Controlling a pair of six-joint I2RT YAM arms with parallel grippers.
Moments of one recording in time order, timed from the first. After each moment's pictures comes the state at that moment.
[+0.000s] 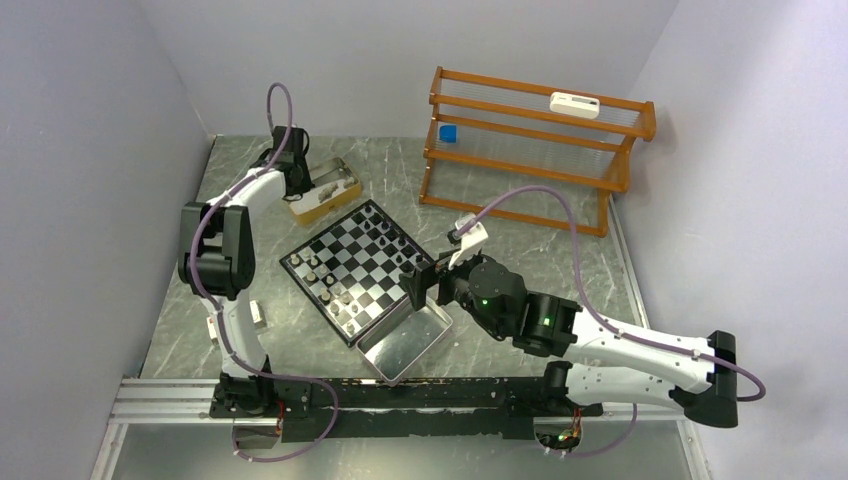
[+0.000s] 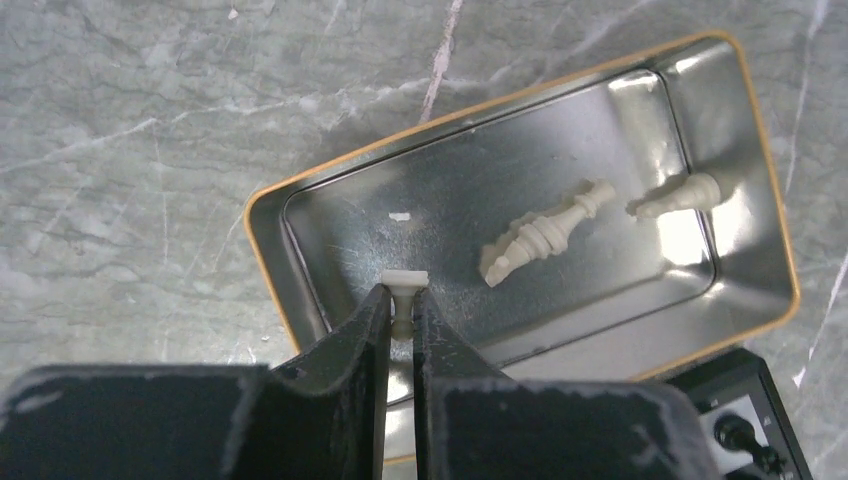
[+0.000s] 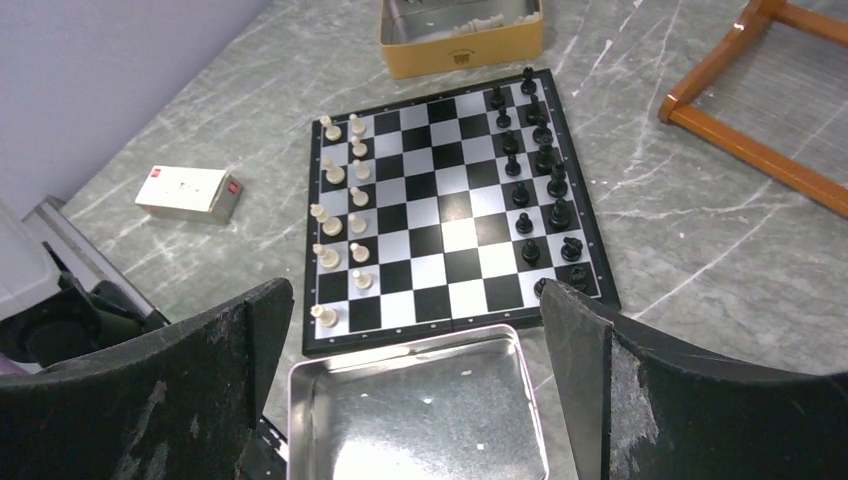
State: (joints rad) left arm -0.12 1.99 1.46 -0.28 -0.27 -0.33; right arm 1.22 0.94 0.82 -0.13 0.53 0.33
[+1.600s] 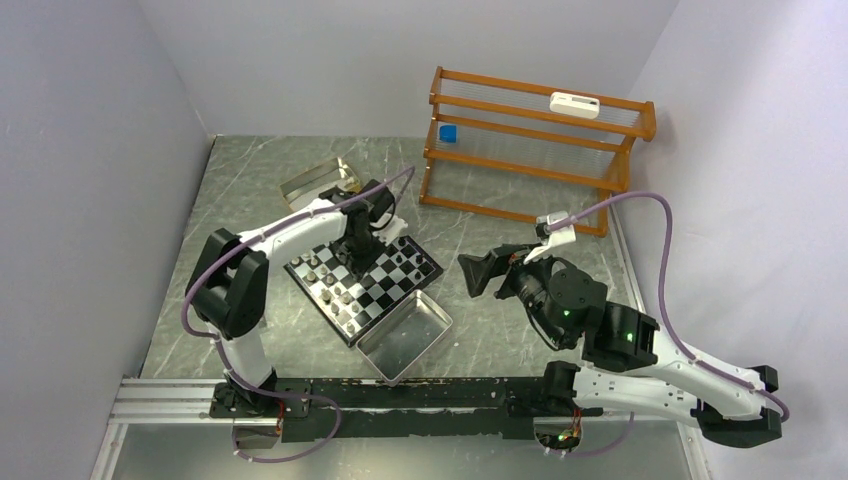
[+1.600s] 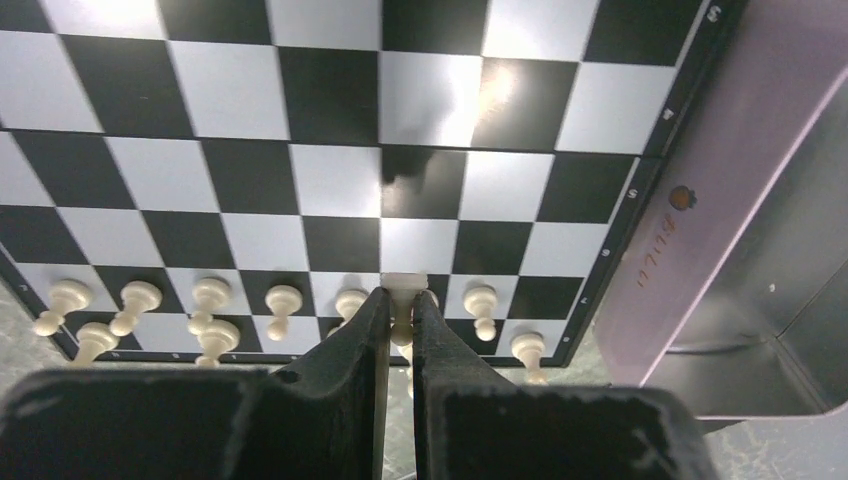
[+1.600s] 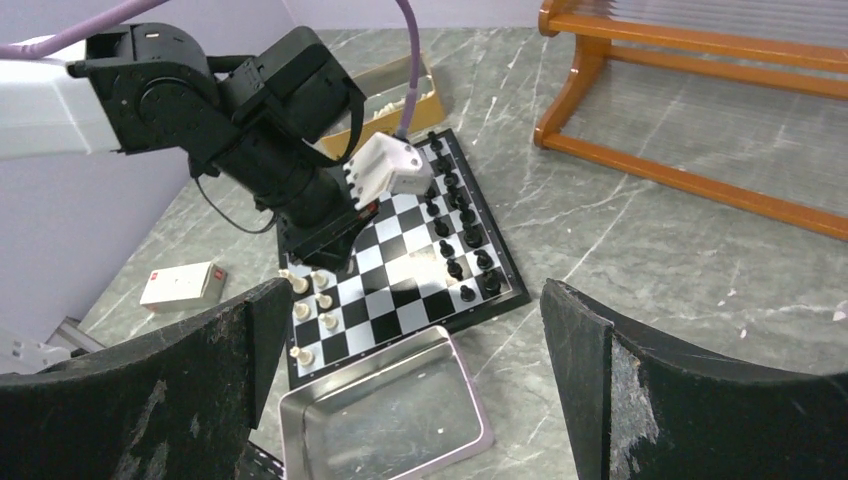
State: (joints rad) left arm -0.62 1.78 1.33 -0.95 0.04 0.15; right arm 1.22 0.63 0.90 -0.42 0.73 0.41
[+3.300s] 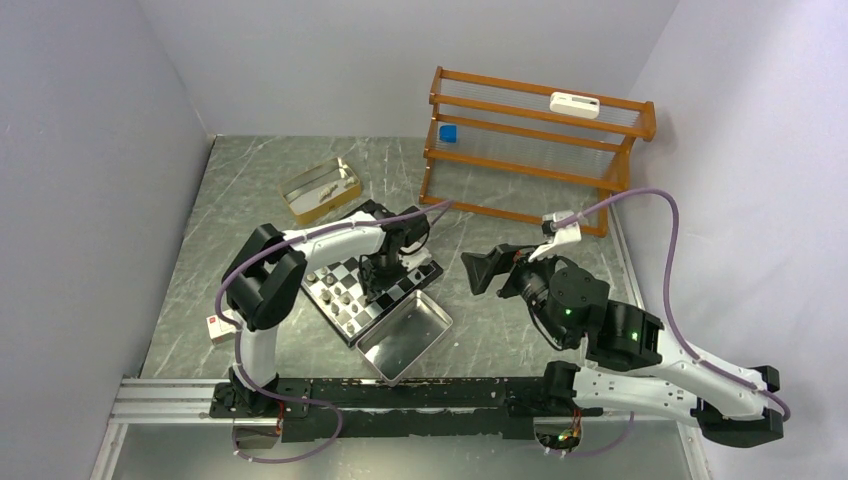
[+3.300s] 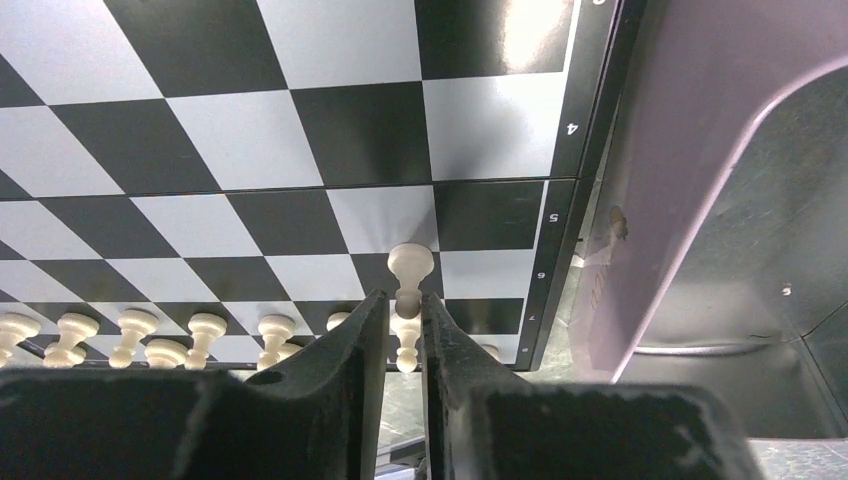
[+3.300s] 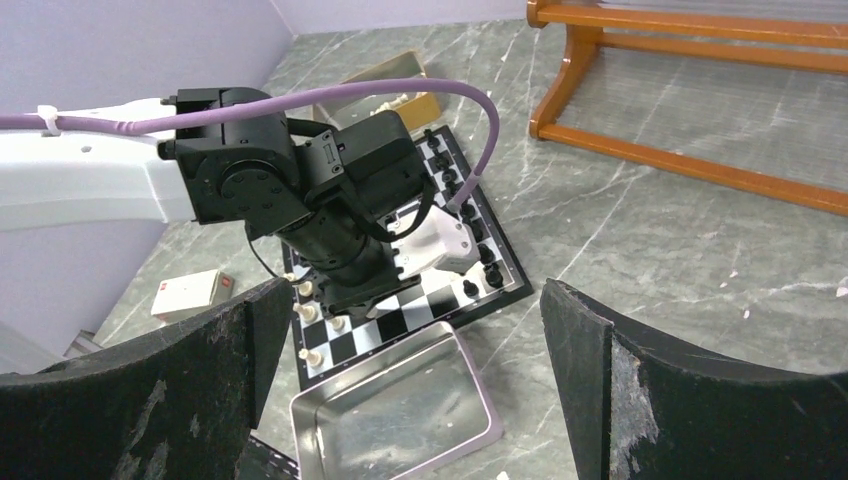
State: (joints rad) left arm -0.82 1.93 1.40 -1.05 -0.06 0.12; right arm 1.22 0.64 0.94 -0.48 0.76 0.48
